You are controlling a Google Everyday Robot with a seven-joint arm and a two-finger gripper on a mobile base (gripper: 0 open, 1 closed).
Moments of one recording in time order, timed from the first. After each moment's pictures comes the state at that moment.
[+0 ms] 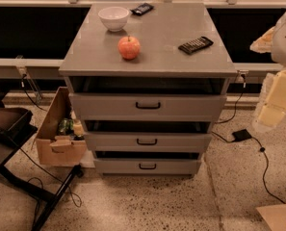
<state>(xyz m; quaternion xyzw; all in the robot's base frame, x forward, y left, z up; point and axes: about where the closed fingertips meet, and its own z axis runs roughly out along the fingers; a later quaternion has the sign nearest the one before) 0.438 -0.217 0.976 -0.60 0.78 -0.03 0.16</state>
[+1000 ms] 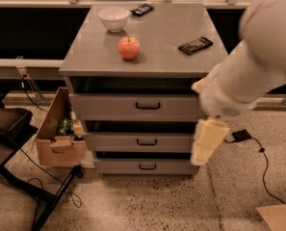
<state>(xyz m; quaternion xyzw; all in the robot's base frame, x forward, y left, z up) 0.445 -0.126 0.871 -0.65 0.74 0.00 0.18</state>
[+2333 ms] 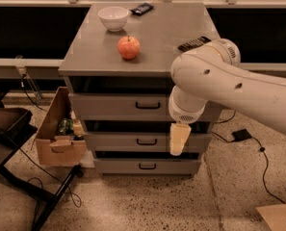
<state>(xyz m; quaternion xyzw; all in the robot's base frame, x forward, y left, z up) 0.541 -0.109 0.752 -0.66 0.73 -0.07 0.14</state>
